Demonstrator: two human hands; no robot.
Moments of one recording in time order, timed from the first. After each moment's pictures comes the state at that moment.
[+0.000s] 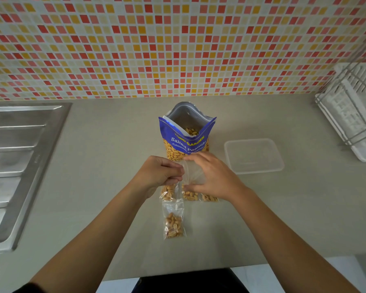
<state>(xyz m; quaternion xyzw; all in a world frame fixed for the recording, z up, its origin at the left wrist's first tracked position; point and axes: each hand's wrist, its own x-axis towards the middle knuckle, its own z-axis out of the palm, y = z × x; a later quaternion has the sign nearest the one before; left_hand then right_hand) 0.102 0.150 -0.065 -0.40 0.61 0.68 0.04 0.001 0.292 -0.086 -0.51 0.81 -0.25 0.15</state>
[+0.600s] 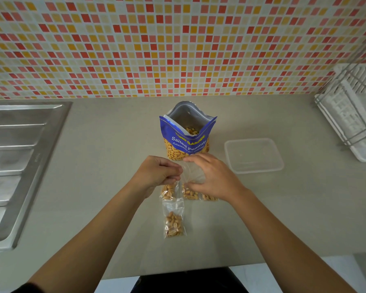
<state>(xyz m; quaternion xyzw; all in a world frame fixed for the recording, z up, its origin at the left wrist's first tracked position) 0.106 0.147 -0.069 -0.40 0.62 0.67 0.03 0.006 0.294 -0.089 -0.51 0.81 -0.26 0.13</state>
